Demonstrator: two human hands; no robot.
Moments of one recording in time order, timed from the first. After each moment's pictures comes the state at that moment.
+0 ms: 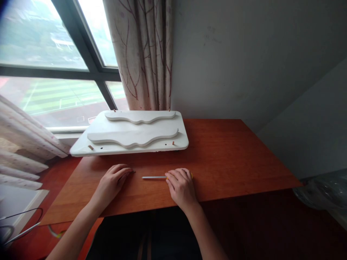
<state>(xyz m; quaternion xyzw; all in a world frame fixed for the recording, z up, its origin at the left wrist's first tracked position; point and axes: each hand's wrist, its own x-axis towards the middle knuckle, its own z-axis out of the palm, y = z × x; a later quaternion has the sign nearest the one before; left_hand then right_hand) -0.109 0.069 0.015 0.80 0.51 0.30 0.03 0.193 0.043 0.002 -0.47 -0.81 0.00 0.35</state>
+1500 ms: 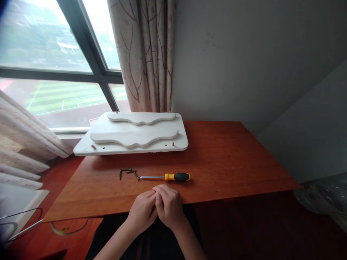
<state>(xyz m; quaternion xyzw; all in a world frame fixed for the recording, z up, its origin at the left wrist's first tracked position) 0.009 0.000 0.001 0.83 0.43 0.33 0.15 0.153 0.000 0.001 -0.44 -0.76 0.21 0.43</state>
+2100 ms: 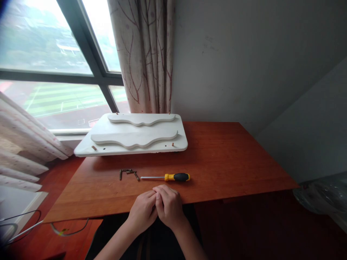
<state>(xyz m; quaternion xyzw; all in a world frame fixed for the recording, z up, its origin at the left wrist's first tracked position) 0.009 -0.001 0.001 0.83 0.43 0.32 0.15 0.152 0.000 -0.002 -0.44 -0.77 0.19 0.42</state>
